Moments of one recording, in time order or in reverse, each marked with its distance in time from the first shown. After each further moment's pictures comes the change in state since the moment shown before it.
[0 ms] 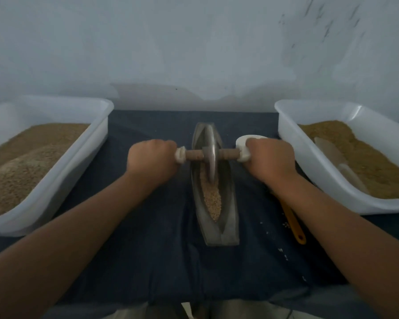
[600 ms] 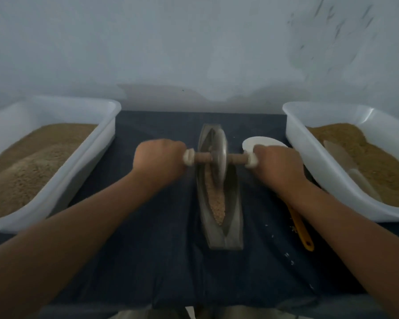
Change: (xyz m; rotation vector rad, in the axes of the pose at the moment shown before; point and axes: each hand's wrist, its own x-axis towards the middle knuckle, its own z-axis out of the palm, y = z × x) left_hand 0.002 -0.001 -0.002 0.029 0.023 0.042; right_hand -0.006 0.001 -0.008 0.081 -0.110 -0.023
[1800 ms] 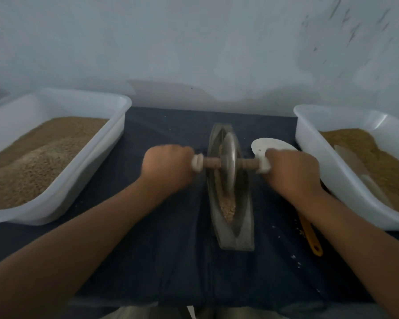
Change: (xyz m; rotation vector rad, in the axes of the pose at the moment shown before) left_hand -0.019 0.004 -0.002 -0.051 -0.017 -0.032; right_hand -0.010 0.001 -0.003 -0.092 0.016 0.018
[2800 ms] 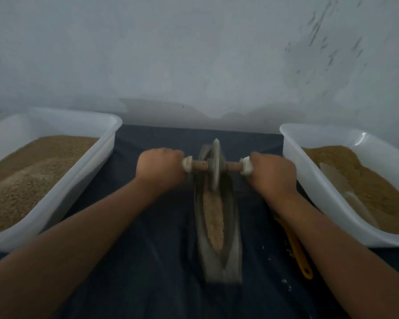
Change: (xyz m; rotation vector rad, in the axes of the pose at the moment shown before) left_hand 0.047 -0.003 0.005 0.006 -0.026 -0.003; right_hand 0.035 -0.004 0.010 -0.006 0.003 0.090
